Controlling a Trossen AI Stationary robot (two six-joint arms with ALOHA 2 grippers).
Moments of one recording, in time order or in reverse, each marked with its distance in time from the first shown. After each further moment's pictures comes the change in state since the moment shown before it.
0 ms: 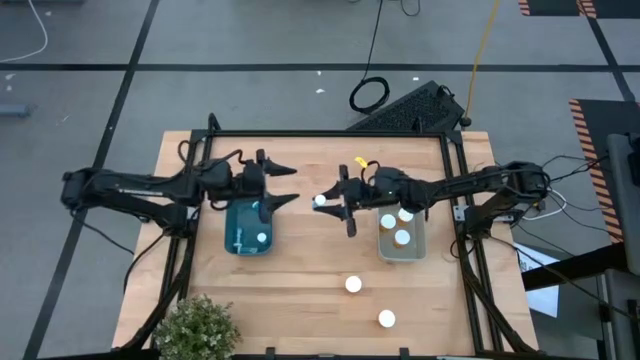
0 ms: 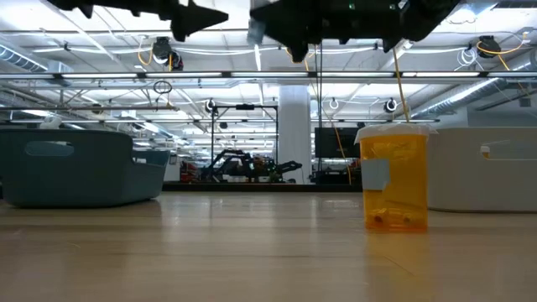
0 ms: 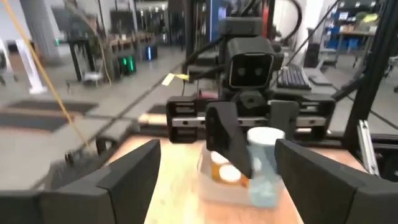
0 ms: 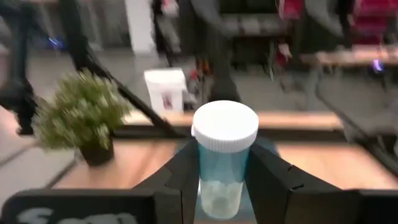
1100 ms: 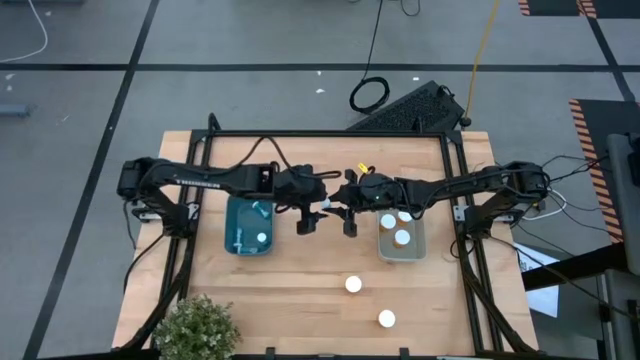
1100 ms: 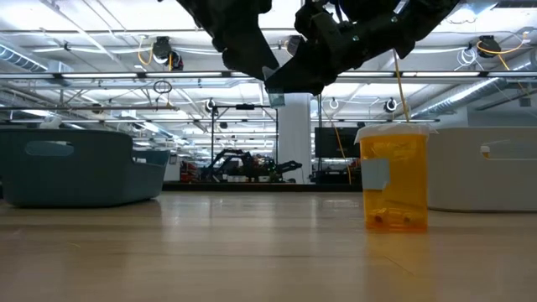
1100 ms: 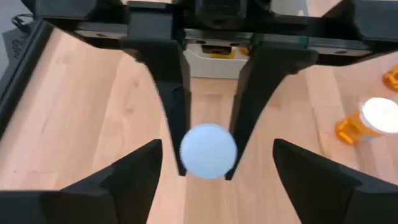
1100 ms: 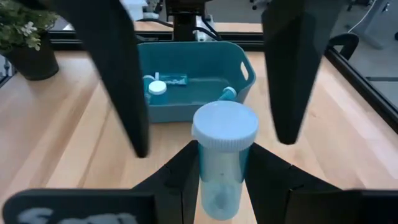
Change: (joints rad) left arm -0.034 0.568 0.603 -0.745 0.001 0.047; right arm -0.001 0.000 0.001 -0.355 0.158 -0.057
